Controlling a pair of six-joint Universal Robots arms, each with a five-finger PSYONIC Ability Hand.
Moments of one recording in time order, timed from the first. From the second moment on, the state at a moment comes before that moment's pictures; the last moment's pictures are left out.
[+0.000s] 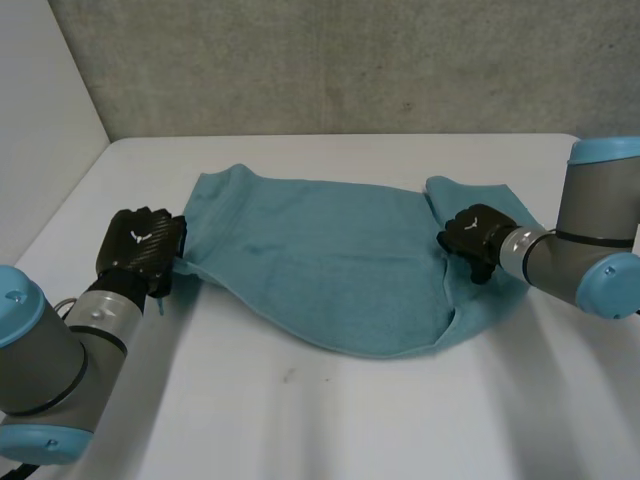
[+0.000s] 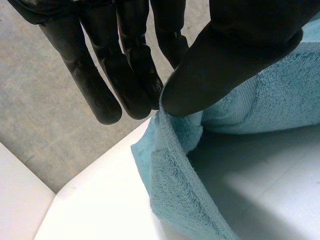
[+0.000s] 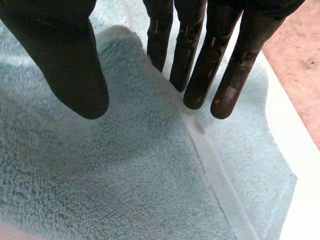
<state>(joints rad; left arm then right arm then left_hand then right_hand) 4.44 -1.85 -1.98 3.78 -1.48 3.49 1.80 -0.73 0.99 0.29 1.25 2.26 1.20 1.22 1.22 1.22 1.04 0.64 0.82 0.82 0.83 0.66</state>
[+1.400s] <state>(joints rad) 4.44 -1.85 -1.98 3.78 -1.48 3.50 1.81 -0.74 1.04 0.21 1.21 2.32 1.20 1.22 1.22 1.22 1.04 0.50 0.57 0.57 0.57 0.40</state>
